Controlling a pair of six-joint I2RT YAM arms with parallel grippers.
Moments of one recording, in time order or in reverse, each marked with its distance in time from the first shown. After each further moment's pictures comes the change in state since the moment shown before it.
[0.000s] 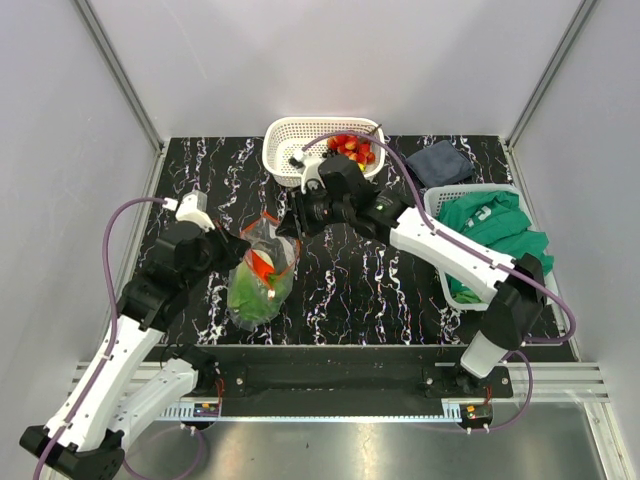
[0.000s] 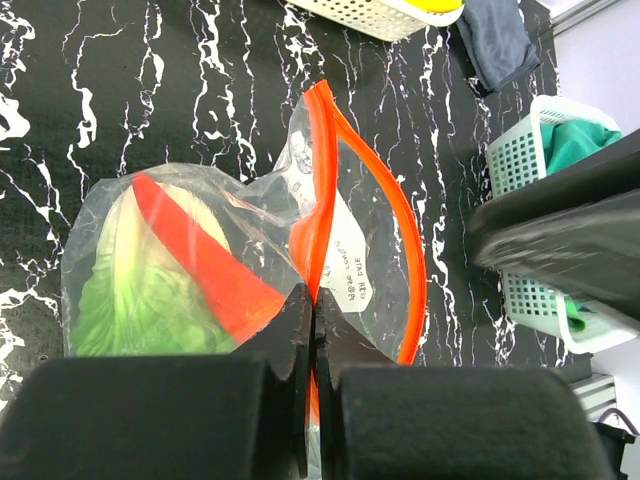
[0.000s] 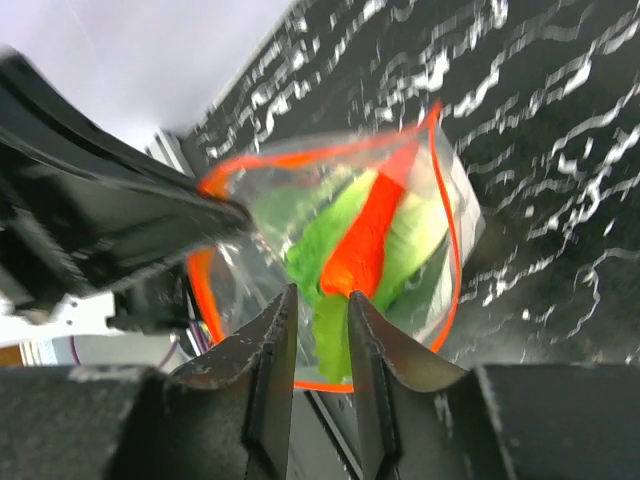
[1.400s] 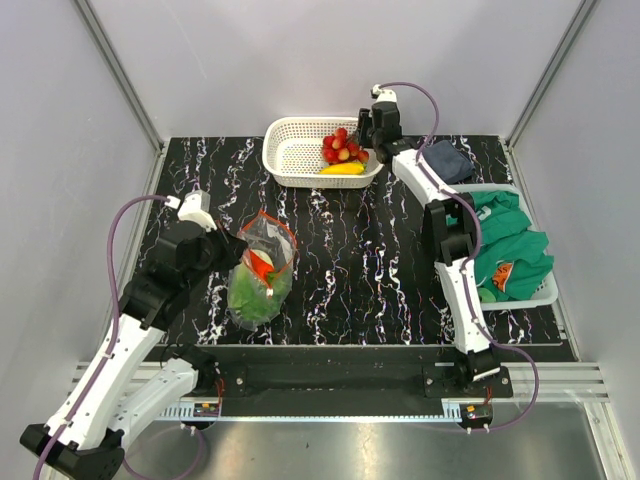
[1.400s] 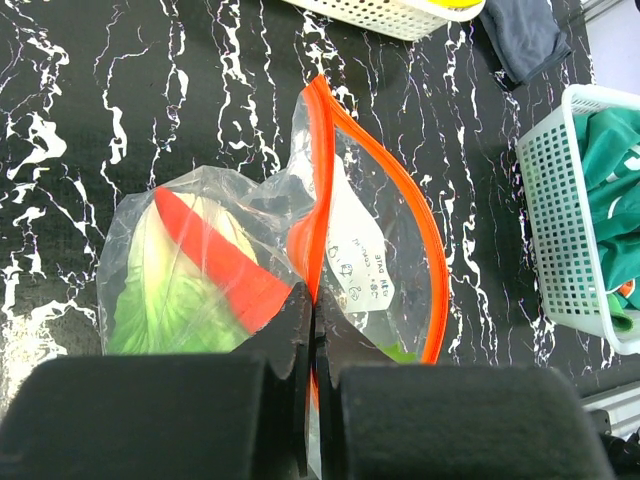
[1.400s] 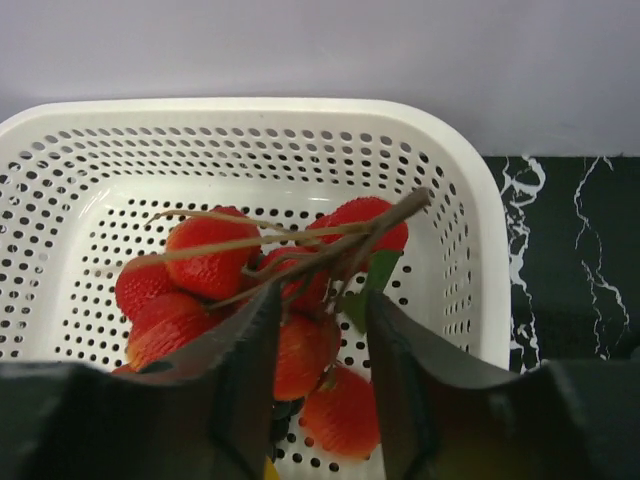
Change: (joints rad) left arm 0.000 0.003 -0.004 0.002 -0.032 0.082; right arm -0.518 0.854 0.710 0.238 0.423 -0.150
